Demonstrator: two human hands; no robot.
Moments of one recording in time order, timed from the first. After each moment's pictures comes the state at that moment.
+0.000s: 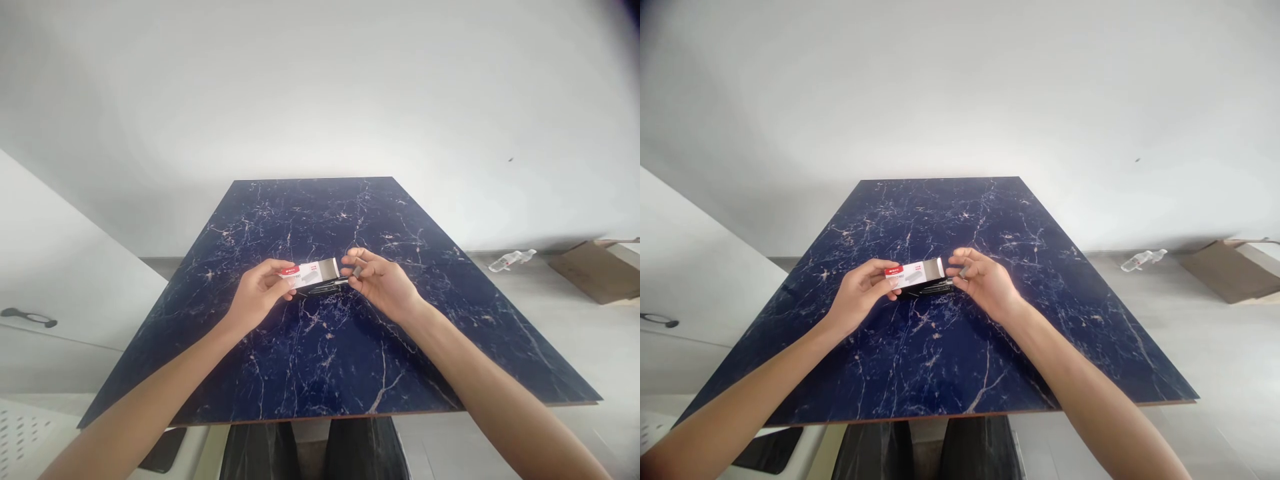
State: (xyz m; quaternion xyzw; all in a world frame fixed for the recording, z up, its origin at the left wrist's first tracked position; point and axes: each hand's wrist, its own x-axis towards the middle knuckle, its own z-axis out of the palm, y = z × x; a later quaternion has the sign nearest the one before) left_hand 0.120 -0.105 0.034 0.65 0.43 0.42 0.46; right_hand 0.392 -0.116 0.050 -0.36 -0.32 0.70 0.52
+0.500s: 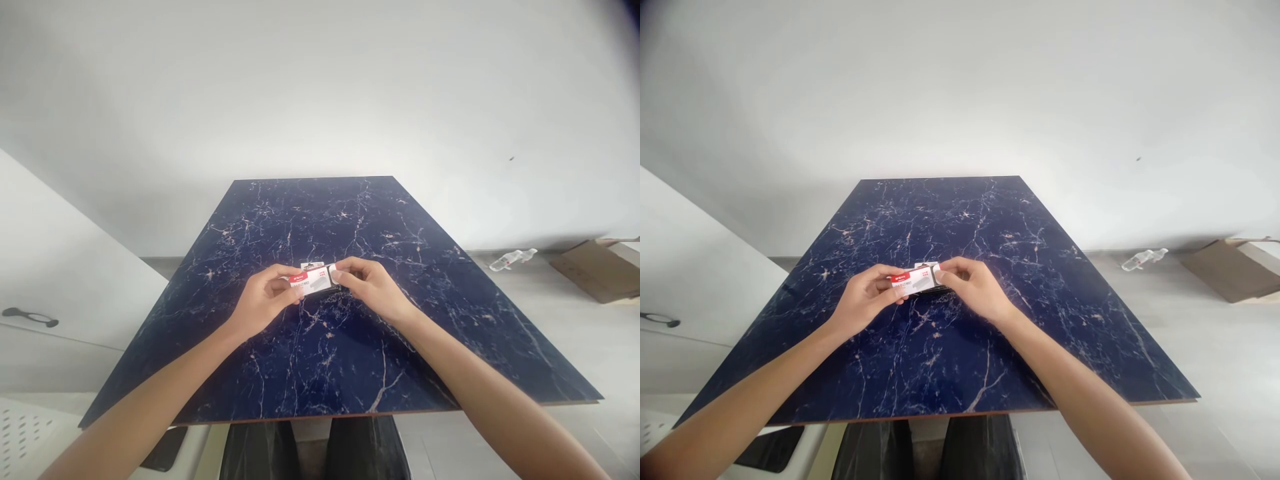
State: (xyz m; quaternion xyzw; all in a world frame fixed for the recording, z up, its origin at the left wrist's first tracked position) left_hand 0.122 -0.112 0.033 0.68 0.39 0.39 0.48; right_hand 0.379 -0.124 0.046 -0.50 -0.60 0.48 0.40
